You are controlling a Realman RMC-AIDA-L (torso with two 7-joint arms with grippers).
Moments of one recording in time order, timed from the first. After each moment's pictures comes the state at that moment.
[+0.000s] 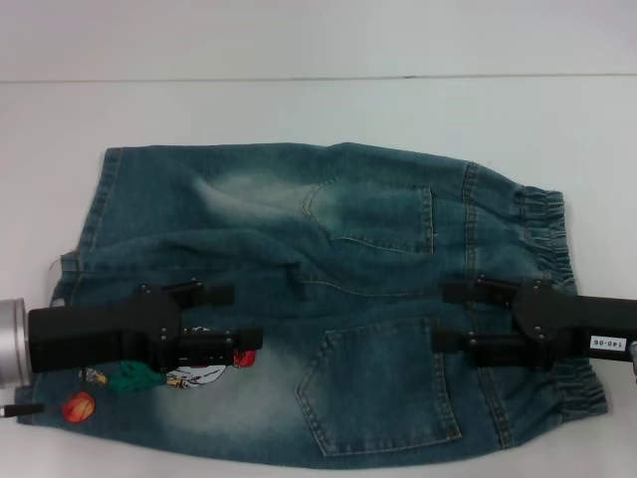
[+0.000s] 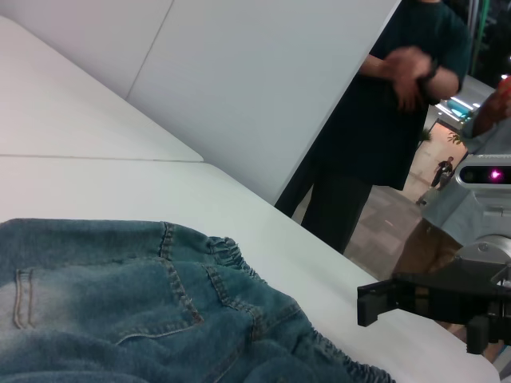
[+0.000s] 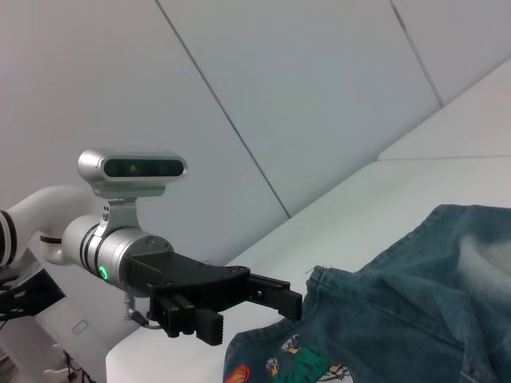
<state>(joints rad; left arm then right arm) -0.41 -2.14 0.62 0.74 2.07 1.75 -1.57 0.41 2.09 -0.70 -0.60 -1.96 -1.73 1.49</state>
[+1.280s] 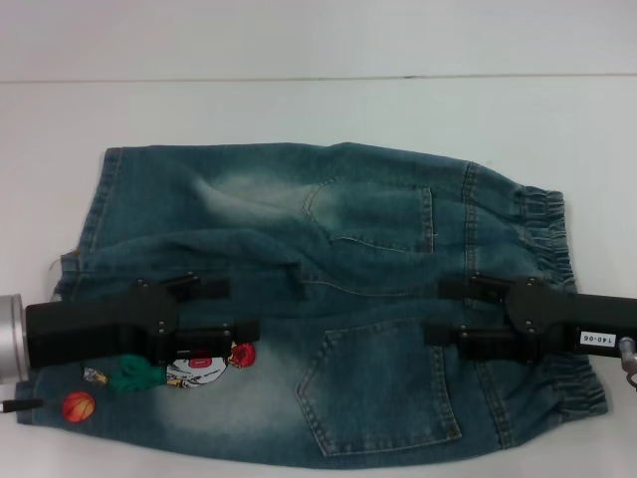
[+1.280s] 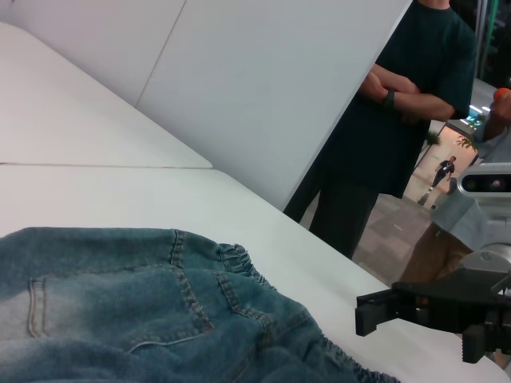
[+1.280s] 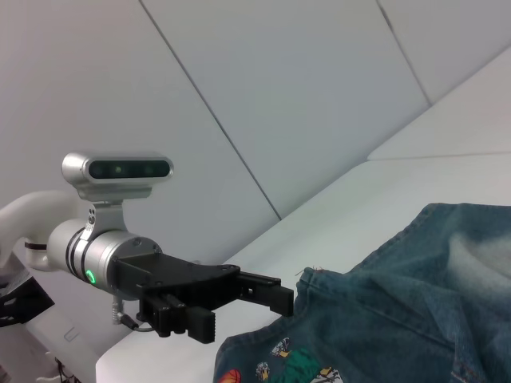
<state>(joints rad) -0.41 -2.14 0.62 0.74 2.07 1.74 -1.57 0.42 2.09 -0.71 -0.57 -1.95 -1.69 1.49</state>
